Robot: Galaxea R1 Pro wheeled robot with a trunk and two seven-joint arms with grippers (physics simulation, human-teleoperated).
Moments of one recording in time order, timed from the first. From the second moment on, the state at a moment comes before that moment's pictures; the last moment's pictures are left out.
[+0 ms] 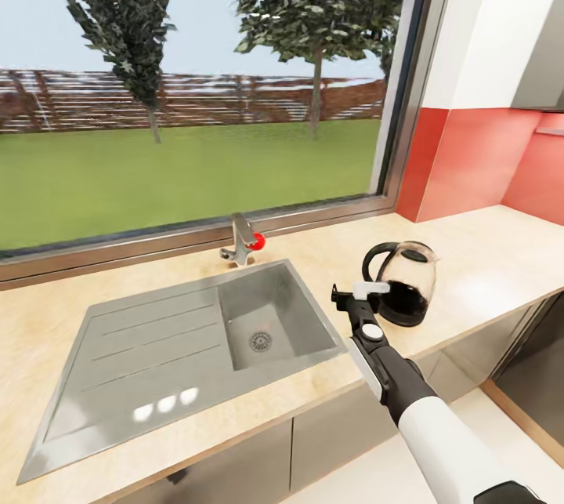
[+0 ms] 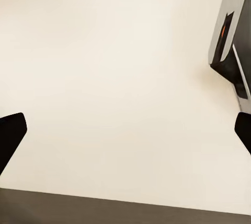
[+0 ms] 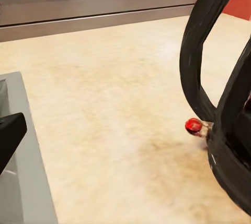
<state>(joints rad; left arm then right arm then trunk) 0.07 0.13 -0.19 0.04 0.29 -0.15 0.18 -0.73 0.04 0.25 -0.78 -0.16 -0.01 -0.33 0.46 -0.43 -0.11</state>
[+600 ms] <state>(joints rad) 0.07 0.12 -0.19 0.04 0.29 -0.15 0.18 -0.73 0.04 0.25 -0.78 -0.16 -0.01 -0.33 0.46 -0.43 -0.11</state>
